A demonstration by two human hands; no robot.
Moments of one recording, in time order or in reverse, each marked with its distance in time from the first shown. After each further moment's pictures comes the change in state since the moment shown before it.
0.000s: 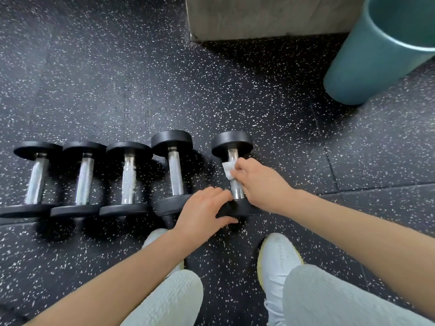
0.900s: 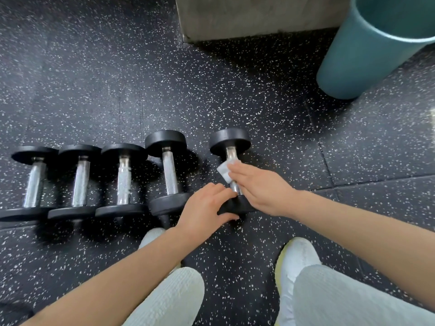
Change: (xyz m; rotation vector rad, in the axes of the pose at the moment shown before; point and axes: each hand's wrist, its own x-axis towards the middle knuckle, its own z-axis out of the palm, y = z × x) left_hand 0.007 0.013 0.011 -0.001 0.019 0.038; right_hand -0.029 0.017 0.006 0.166 0.024 -0.089
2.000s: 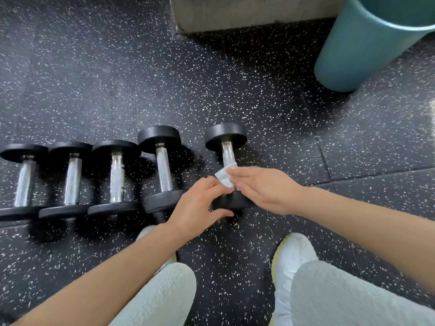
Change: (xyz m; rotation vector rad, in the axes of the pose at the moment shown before) left_hand -0.001 -0.006 -0.004 -0.184 -0.068 -0.056; right_hand -0.017 0.000 -0.017 0.109 -0.167 0.084
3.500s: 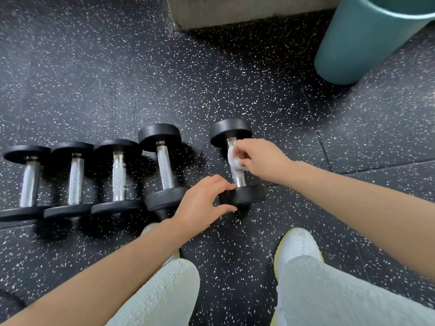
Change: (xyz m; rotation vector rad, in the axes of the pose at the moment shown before) left_hand 0.005 0.006 0.000 0.002 -0.071 -0.040; right_hand 0.044 0.012 -0.022 0.140 0.154 0.250
